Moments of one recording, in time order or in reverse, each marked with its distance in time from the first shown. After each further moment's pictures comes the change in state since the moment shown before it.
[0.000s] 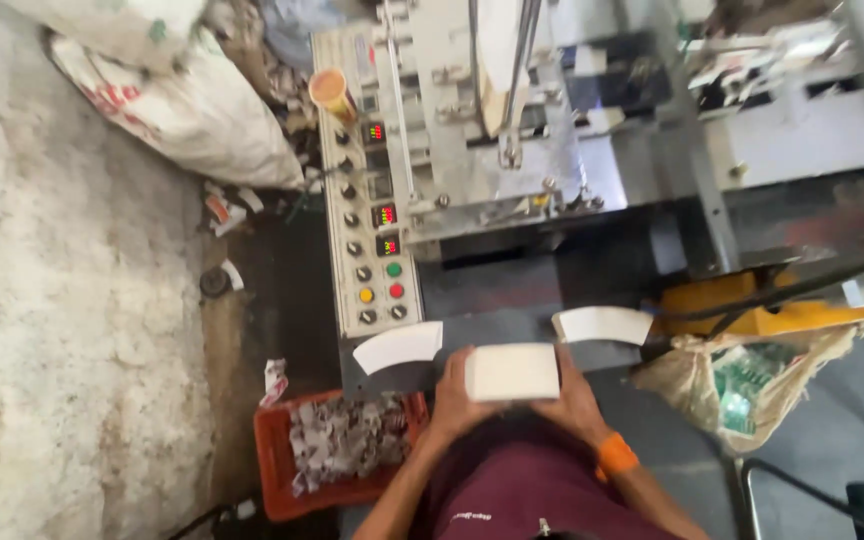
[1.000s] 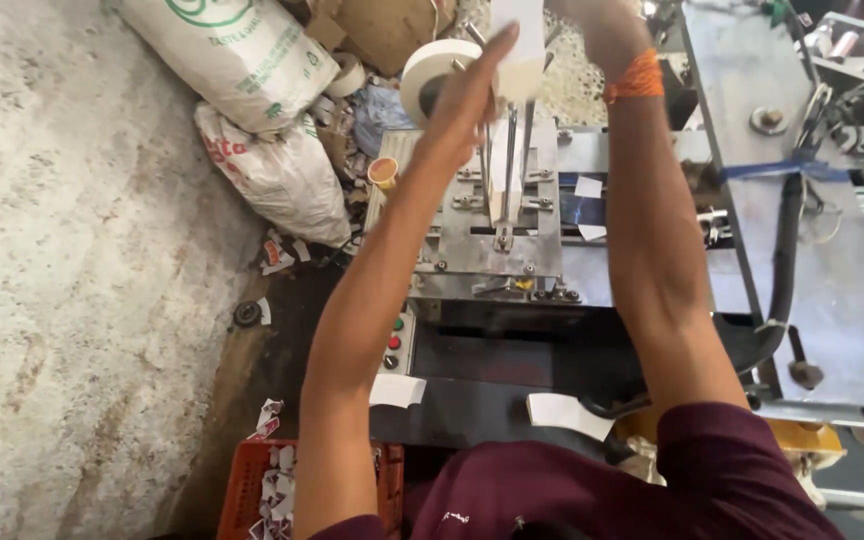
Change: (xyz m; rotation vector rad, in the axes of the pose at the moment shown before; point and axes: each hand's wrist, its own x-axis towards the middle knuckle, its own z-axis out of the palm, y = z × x) left_hand 0.388 0.348 -0.214 -0.575 0.274 -0.054; right_hand 0.466 -0.377 -0.327 -0.132 0.082 -1.303
